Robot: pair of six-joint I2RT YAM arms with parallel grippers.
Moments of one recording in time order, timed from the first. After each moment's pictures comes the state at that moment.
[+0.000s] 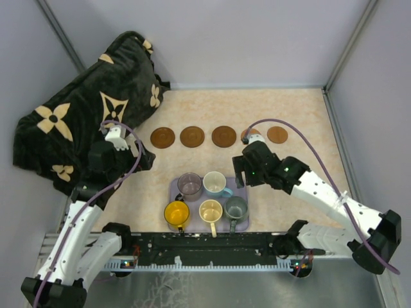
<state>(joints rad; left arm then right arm) -0.21 0.73 0.73 -0.45 0.07 -0.31 0.80 1.04 0.96 -0.84 0.23 0.48</state>
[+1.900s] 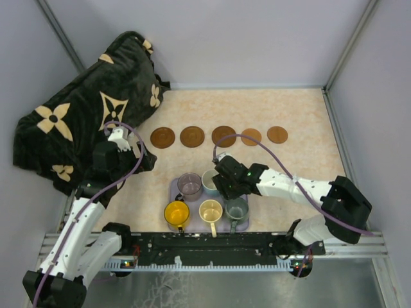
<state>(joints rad) -0.21 0.76 0.69 -0.42 0.06 -0.34 0.95 1.38 0.85 -0.57 0.14 0.39</state>
